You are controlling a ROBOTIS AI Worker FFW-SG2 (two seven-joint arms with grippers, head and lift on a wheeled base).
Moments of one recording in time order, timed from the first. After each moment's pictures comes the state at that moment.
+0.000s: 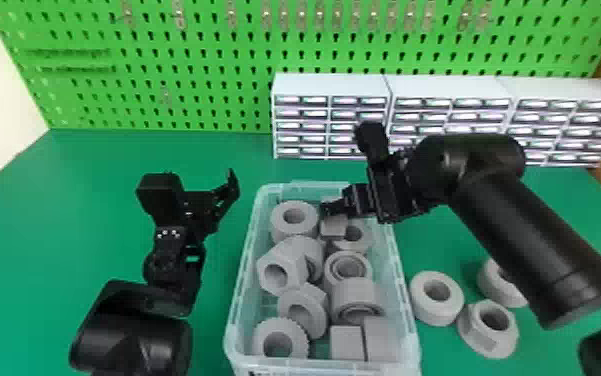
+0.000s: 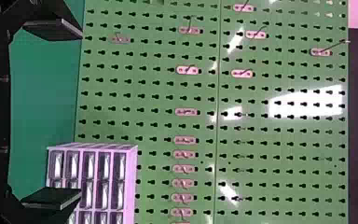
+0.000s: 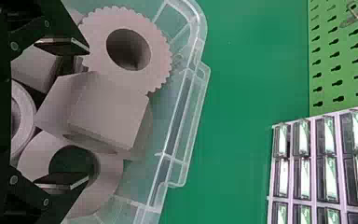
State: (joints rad) left arm -0.12 0.12 -0.18 -1.45 0.14 -0.16 0.18; right arm -0.86 -0.08 0.48 -0.93 -0.61 1.06 0.06
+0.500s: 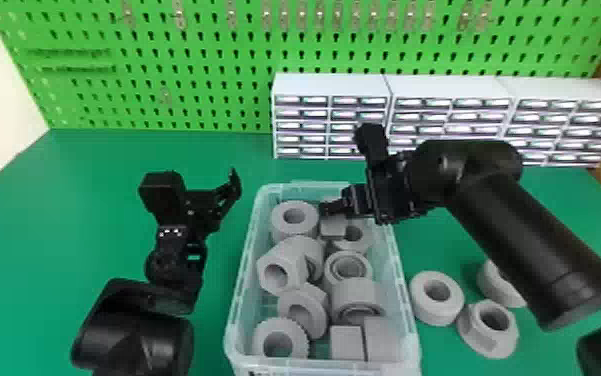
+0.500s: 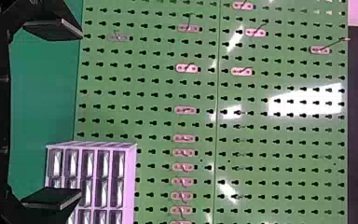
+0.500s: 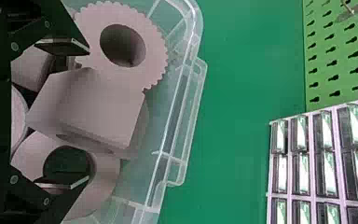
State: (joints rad) left arm -0.13 0.12 -0.18 -1.45 0.14 -0.16 0.18; right arm -0.86 -0.08 0.49 -0.89 -0.65 1.02 0.03
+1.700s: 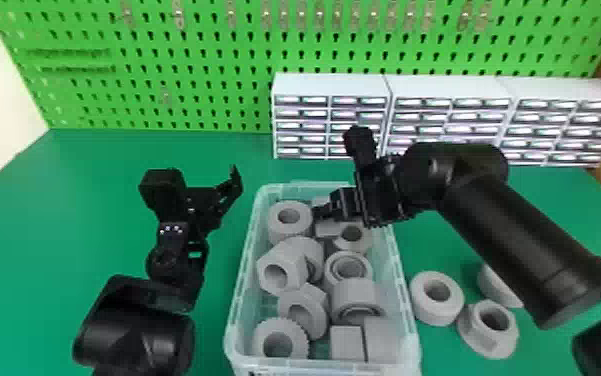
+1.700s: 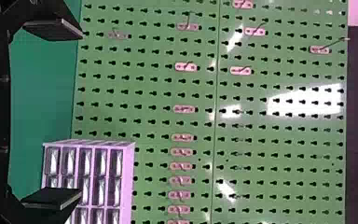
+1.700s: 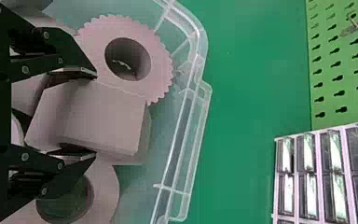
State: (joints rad) left arm -0.14 0.12 -0.19 -1.44 0.15 -0.16 0.18; right arm -0.88 -0.07 0.57 -0.87 -0.74 1.00 0.01
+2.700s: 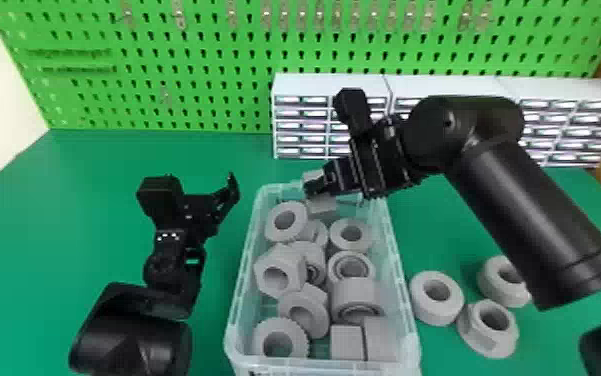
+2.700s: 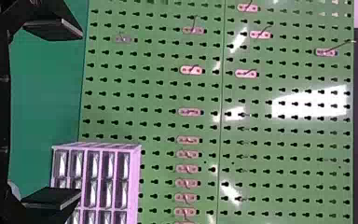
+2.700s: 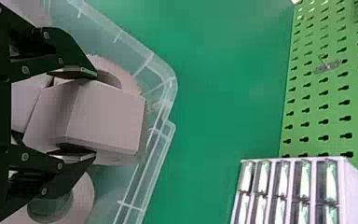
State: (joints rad) left arm -0.12 0.12 -0.18 -1.44 0.15 -0.16 0.18; right arm -0.87 -0.08 0.48 -1.16 -0.69 1.21 -0.03
